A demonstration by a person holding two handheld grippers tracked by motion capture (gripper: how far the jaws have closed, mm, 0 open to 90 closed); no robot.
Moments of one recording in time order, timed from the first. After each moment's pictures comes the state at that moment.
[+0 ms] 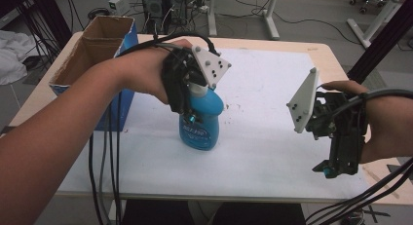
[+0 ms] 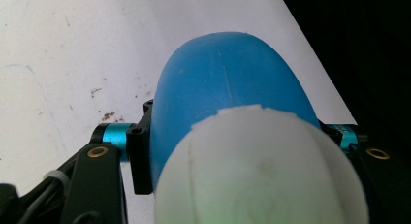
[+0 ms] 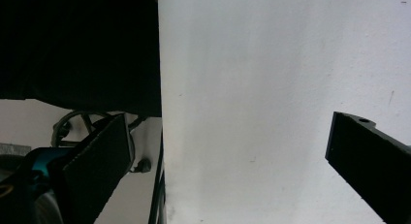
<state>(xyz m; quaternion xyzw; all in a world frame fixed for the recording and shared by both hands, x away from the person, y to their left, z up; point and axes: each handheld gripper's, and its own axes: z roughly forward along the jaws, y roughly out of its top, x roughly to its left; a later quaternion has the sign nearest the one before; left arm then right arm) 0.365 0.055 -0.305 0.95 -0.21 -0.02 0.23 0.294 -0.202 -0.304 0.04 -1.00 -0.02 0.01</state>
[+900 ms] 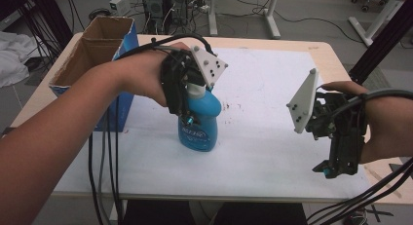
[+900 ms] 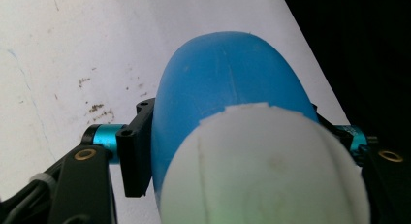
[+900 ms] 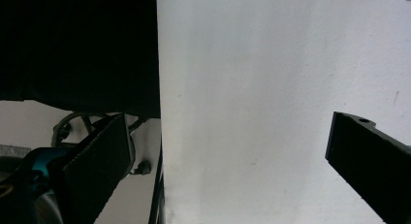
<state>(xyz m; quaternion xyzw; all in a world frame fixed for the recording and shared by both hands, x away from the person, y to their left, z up) 0.369 0.057 -0.312 0.95 -0.19 -0.04 0.23 0.295 -0.204 -0.309 0.04 -1.00 -0.03 0.01</state>
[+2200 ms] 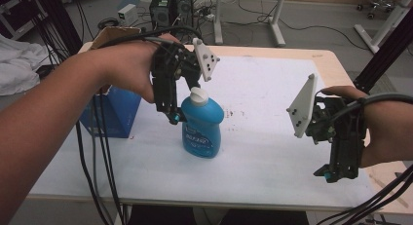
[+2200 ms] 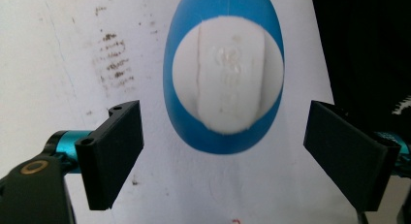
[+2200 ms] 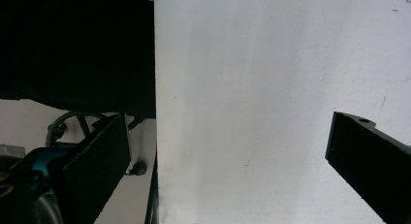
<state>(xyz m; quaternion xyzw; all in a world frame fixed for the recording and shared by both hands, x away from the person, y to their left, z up) 0.362 0.073 -0.273 0.99 -0.10 -0.01 0.14 0.297 -0.202 -0.304 0.05 -1.00 -0.03 0.01</state>
